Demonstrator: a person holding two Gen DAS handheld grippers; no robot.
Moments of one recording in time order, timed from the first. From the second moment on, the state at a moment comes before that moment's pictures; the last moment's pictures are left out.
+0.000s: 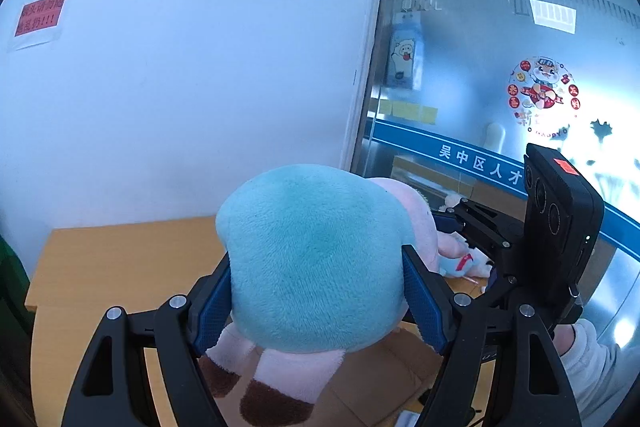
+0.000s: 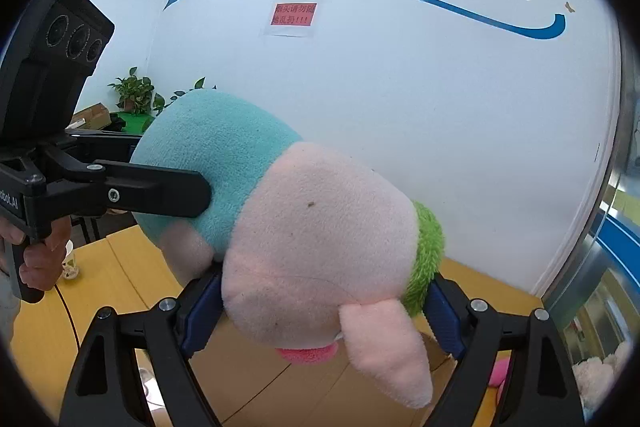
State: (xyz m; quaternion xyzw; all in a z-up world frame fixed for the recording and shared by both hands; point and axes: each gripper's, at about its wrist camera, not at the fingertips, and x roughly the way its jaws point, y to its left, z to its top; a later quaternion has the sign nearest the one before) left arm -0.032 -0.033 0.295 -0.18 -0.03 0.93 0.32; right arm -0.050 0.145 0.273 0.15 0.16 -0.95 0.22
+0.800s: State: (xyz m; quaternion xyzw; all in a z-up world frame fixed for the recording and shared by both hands) left arm -0.284 -0.090 0.029 -0.49 -0.15 0.84 0.19; right arm -0.289 0.097 0.019 0.42 0.06 -0.87 0.27
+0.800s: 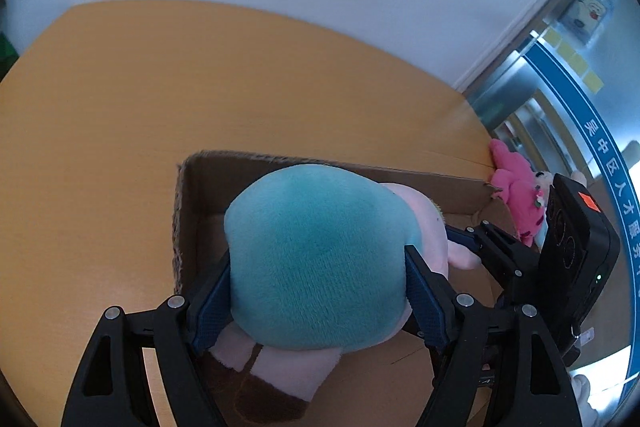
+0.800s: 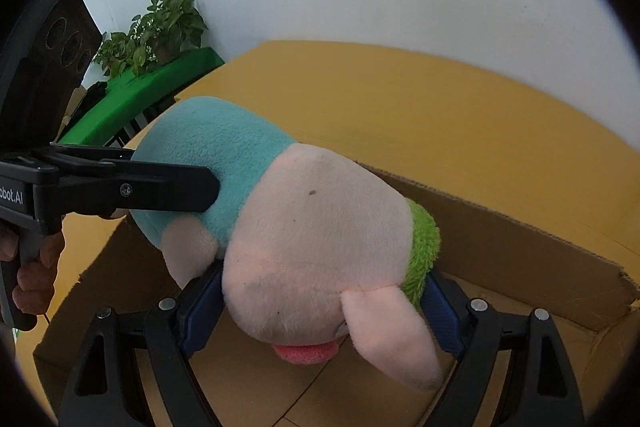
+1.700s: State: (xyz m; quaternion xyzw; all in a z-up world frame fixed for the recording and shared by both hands) left arm -0.188 -0.112 0.078 -0.43 -0.07 0.90 0.10; right arm -0.284 0.094 0.045 0.38 0.04 -0.89 0.25
